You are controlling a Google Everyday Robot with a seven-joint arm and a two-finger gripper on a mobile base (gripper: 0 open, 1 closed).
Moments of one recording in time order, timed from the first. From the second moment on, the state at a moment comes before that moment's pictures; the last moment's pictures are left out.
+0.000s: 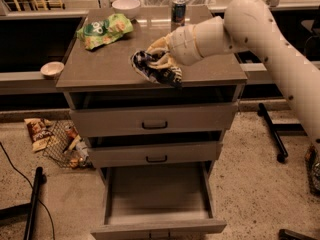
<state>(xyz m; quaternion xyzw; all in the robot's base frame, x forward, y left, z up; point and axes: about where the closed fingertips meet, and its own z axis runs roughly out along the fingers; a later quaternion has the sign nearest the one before) 0.655 0.017 0.901 -0.78 0.36 0.06 0.51</state>
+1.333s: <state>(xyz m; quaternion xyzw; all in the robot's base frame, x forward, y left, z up) 0.732 0.004 0.906 -0.74 0.42 -0.01 0.52</state>
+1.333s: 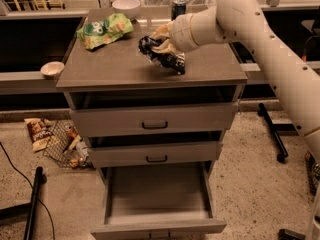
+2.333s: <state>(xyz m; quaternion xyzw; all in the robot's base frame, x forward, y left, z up) 0.778 -0.009 0.891 -0.71 0.47 -0.01 0.52</state>
